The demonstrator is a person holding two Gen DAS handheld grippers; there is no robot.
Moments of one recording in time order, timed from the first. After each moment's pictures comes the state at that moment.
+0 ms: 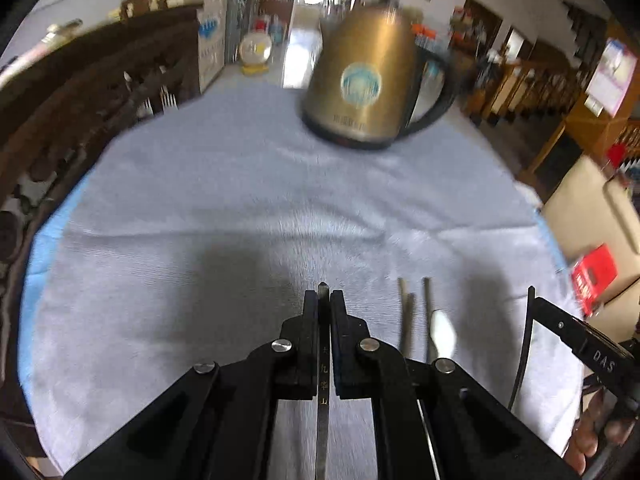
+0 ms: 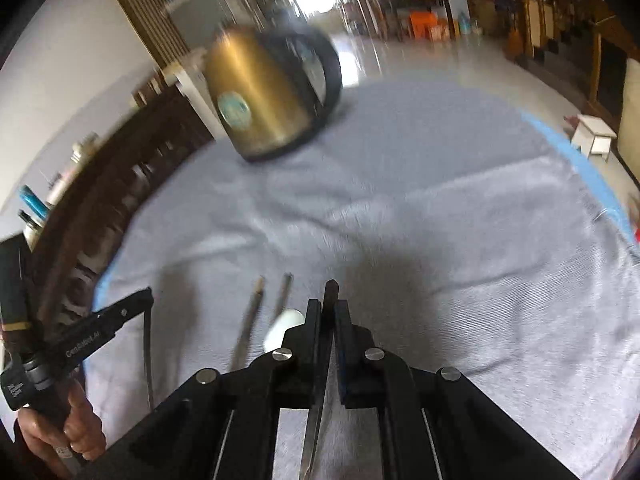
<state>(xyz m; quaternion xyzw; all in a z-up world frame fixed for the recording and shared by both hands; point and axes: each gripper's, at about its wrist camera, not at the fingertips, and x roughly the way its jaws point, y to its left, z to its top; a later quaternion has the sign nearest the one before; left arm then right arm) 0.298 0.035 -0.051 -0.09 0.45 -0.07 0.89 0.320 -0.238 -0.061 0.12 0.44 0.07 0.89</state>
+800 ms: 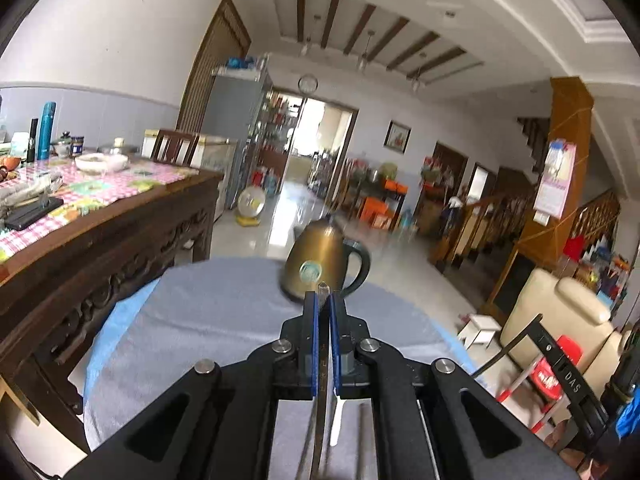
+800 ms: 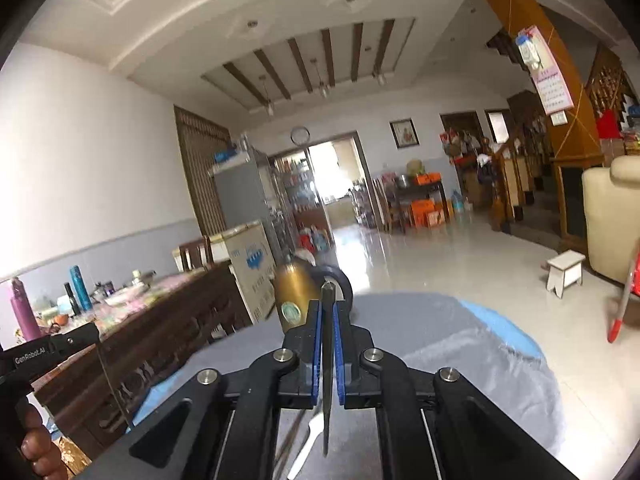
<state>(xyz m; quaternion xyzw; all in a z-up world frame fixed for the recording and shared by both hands) 0.098 0.051 0.112 -0.15 0.16 -0.07 0.97 0.112 -0.237 0.098 0.10 0.09 0.04 0.99</state>
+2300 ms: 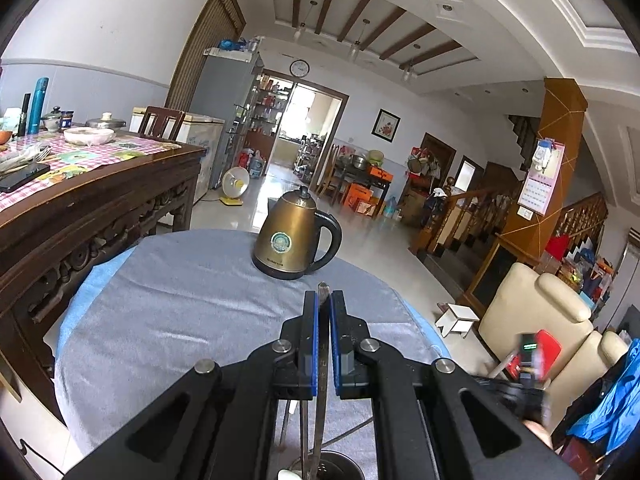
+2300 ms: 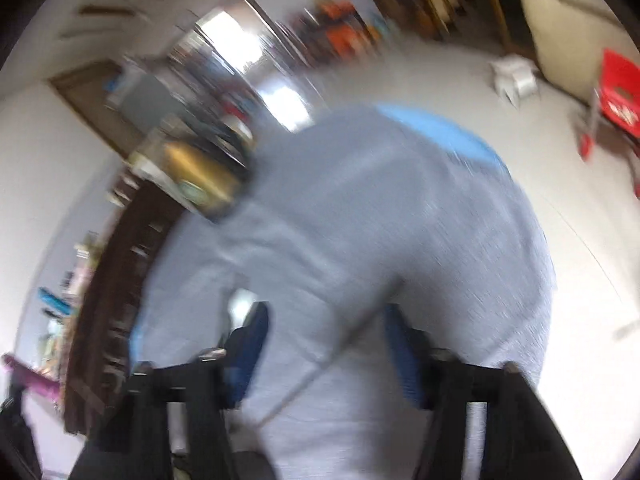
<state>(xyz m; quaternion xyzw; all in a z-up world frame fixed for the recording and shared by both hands) 0.077 0.013 0.084 -0.17 0.19 -0.10 0.96 0.196 -0.366 -0.026 0.27 0.43 -0.04 0.86</state>
